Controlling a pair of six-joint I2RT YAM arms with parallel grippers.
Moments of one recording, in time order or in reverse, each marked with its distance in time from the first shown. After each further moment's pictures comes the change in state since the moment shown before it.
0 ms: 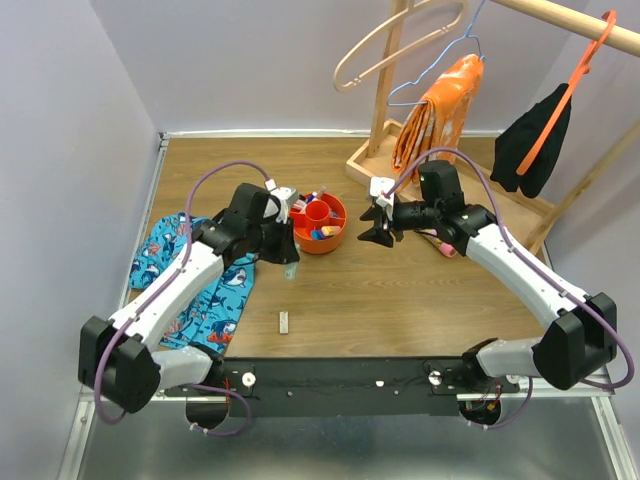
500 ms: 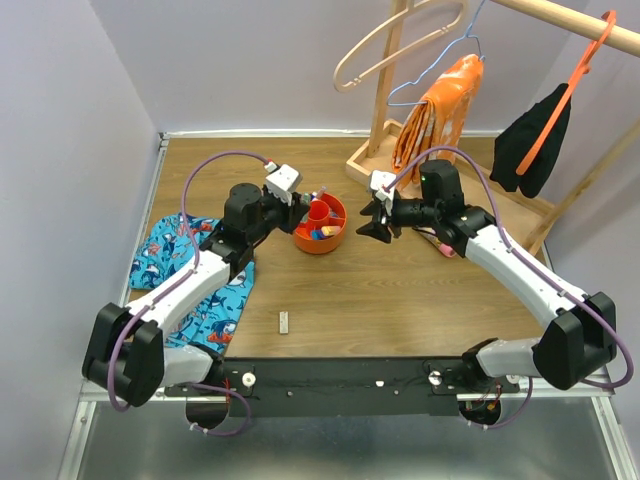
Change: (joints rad) left arm 0.015 -0.016 -0.202 0.868 -0.052 0.235; right arm 0.000 0.000 -0.023 0.096 0.052 0.087
